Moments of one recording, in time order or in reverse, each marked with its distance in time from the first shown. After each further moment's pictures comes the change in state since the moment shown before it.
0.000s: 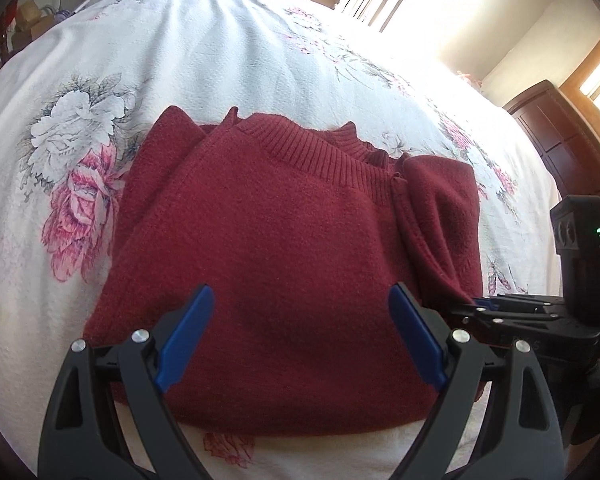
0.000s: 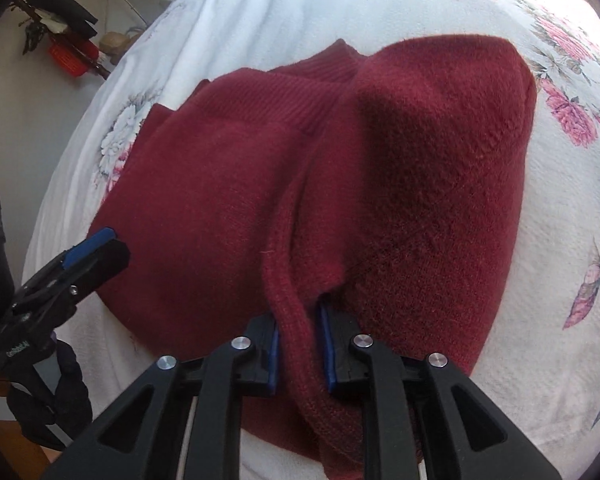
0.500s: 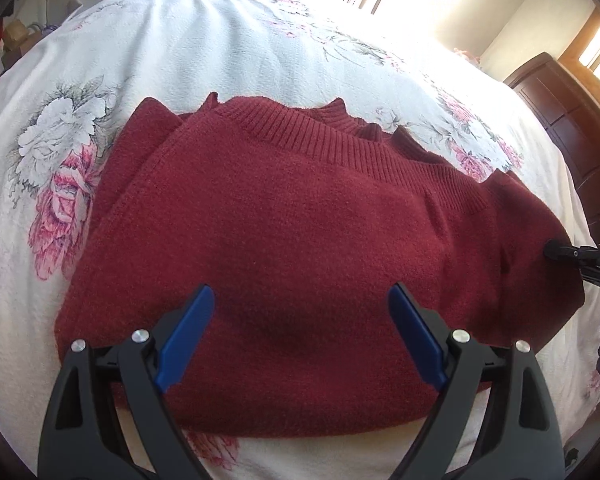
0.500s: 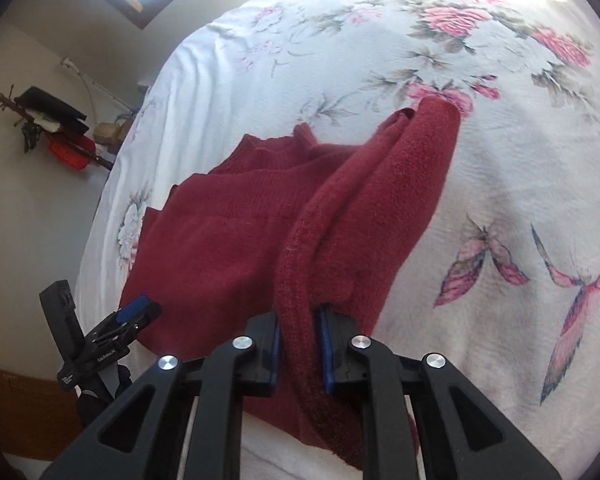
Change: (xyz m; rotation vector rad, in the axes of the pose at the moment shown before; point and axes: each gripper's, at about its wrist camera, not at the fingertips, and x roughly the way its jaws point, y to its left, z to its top) left arm 0.021 -0.018 -0.006 0.056 0.037 0.036; right arm -0.105 -0.106 -0.015 0.201 -0.170 0.098
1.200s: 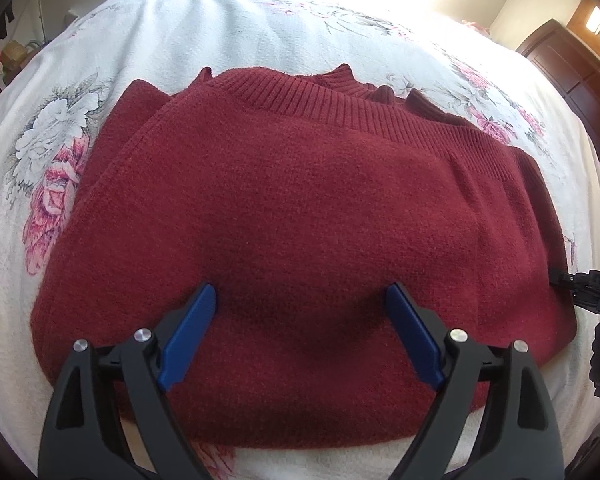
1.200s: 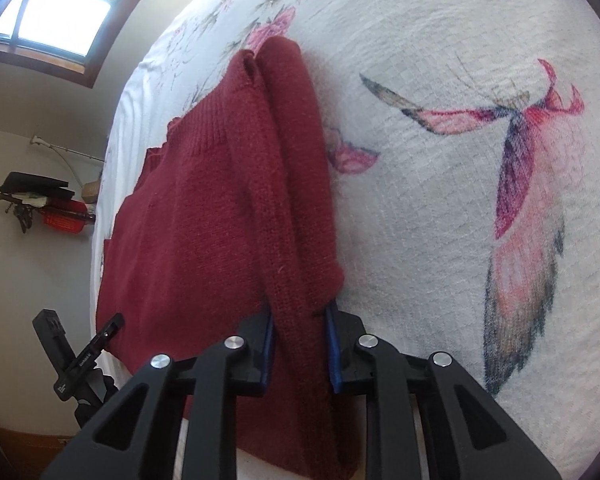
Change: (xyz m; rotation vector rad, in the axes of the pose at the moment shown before) left arm 0.033 -0.013 -0.015 0.083 0.057 0.108; right arm 0.028 -0.162 -0.075 0.333 -0.005 0.095
